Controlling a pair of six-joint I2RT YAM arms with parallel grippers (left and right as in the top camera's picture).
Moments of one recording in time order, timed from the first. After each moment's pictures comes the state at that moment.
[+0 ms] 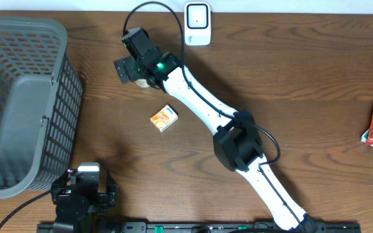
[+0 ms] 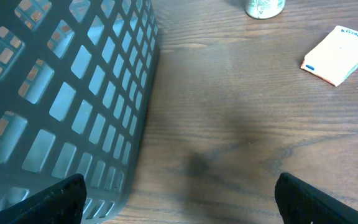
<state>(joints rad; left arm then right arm) -0.18 0.01 0.51 -1.09 -0.30 0.08 0.75 2.66 2.51 -0.67 0.04 0.31</state>
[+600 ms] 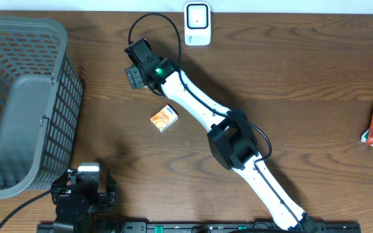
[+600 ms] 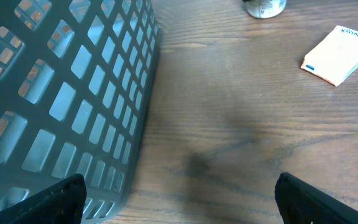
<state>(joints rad) -0.18 0.01 0.51 -1.09 -0.30 0.08 0.75 2.72 2.51 -0.71 0.12 0.31</state>
